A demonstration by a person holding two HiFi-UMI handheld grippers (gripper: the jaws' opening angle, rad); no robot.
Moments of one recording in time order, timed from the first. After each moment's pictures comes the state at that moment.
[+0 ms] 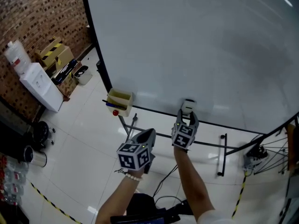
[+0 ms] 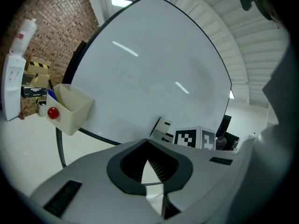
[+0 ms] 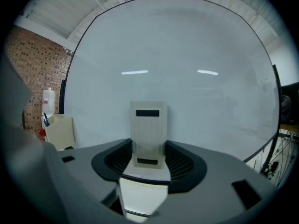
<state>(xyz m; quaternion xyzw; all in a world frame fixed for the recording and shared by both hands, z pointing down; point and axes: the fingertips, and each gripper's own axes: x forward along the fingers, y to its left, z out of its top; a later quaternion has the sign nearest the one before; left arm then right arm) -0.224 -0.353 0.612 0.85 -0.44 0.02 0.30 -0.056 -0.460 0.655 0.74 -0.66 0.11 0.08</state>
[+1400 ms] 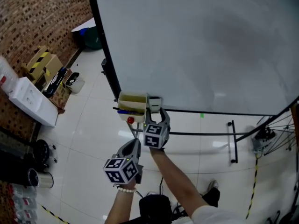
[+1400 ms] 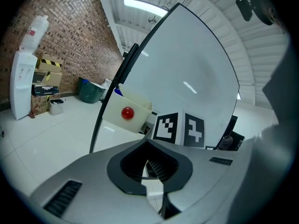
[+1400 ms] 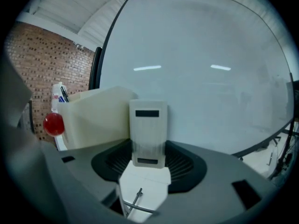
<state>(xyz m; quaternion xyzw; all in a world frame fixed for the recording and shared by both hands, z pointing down) -0.397 -0.380 0.694 0.83 -0.46 0.03 0.31 -0.300 -0.521 0.720 0.70 -0.70 0.12 0.08</state>
